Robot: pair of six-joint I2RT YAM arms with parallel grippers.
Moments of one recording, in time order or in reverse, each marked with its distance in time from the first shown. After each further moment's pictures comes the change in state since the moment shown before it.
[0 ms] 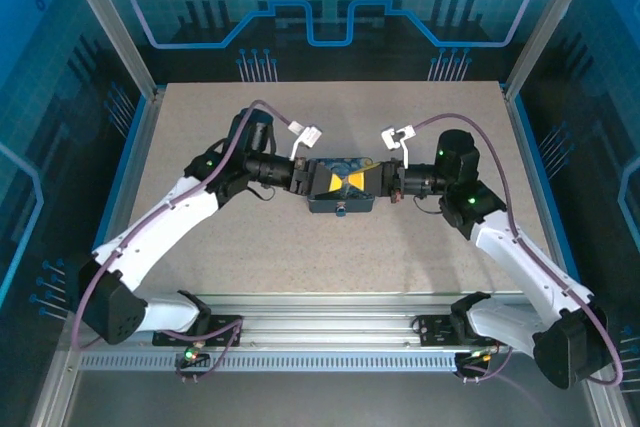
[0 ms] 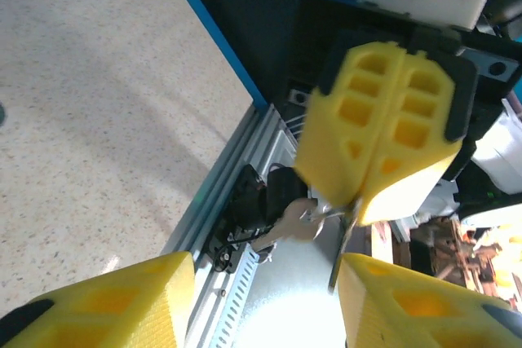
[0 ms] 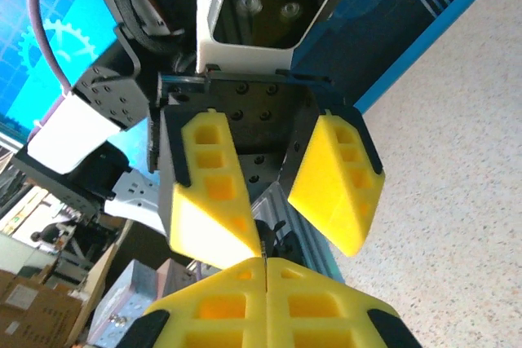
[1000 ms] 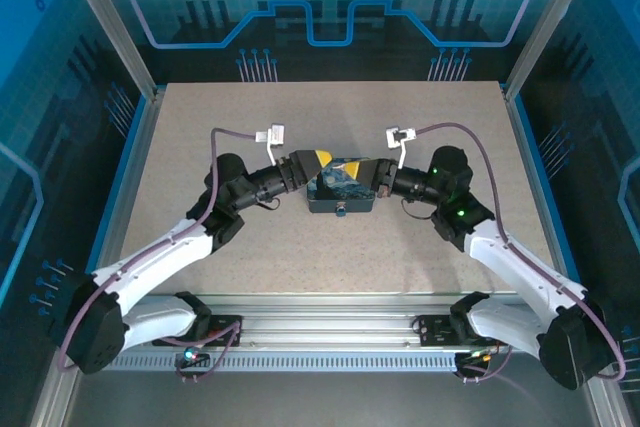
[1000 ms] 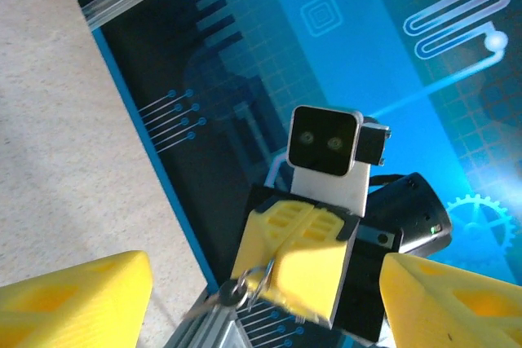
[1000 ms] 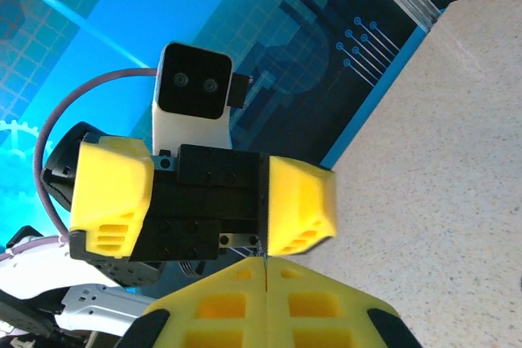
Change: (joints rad) left arm -0.054 -0.153 -0.461 0.943 -0.424 -0.581; right arm 0.092 0.000 -0.130 0.274 0.330 0.195
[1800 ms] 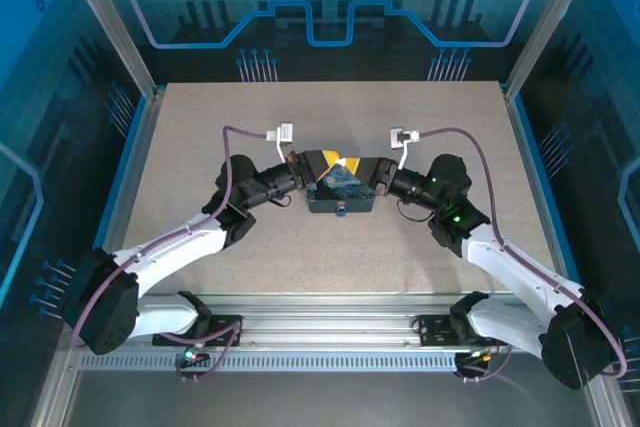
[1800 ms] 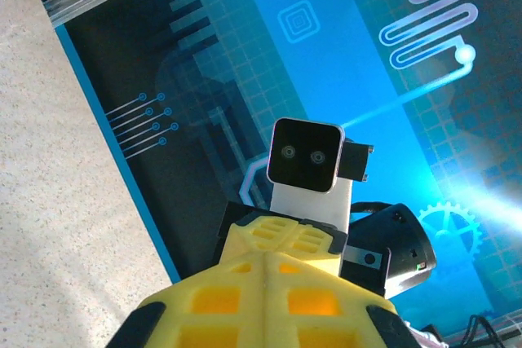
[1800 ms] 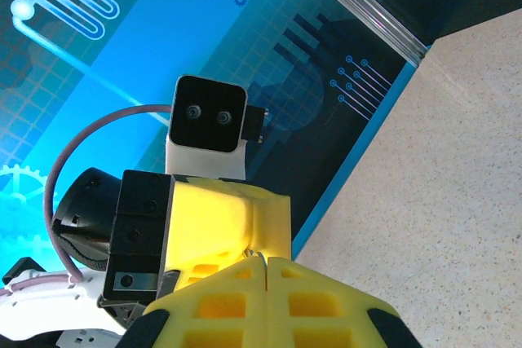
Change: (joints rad) left arm -0.032 0.100 -0.001 0.176 -0.014 -0.075; right arm 0.025 -0.008 -0.055 0.116 0.123 0.071
